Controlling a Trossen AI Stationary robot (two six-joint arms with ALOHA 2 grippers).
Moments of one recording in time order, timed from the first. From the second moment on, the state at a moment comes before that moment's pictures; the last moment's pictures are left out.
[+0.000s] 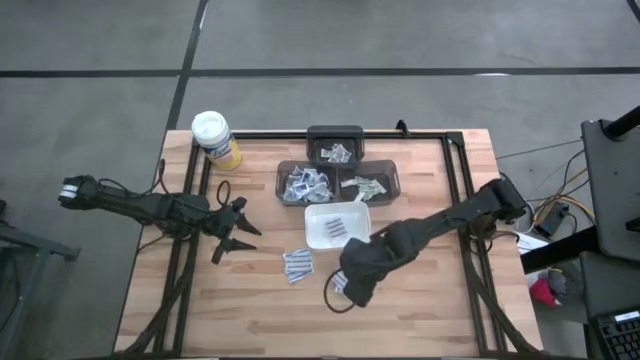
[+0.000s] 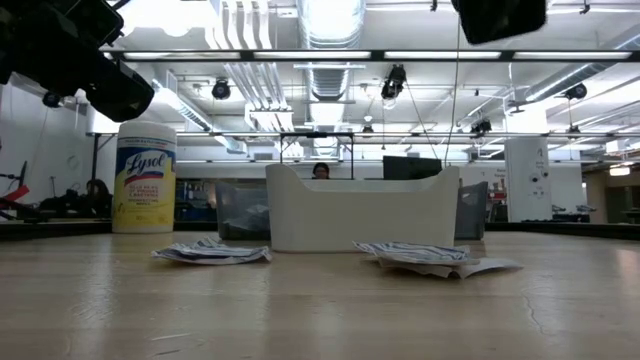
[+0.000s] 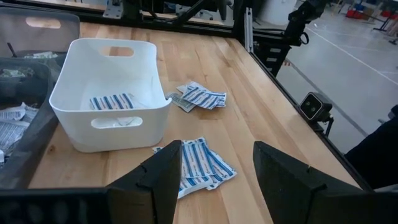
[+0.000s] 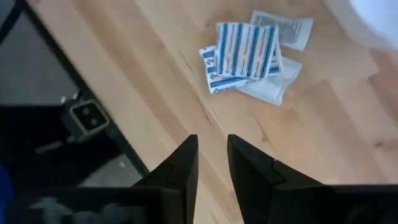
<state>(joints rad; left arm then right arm) -0.17 0.46 0.25 -0.08 0.11 -0.17 0.40 1.81 1.65 -1.08 -0.13 1.06</state>
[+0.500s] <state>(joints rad) -0.17 0.46 0.25 -0.08 0.11 -0.18 0.40 1.81 1.41 -0.76 -0.08 1.38</state>
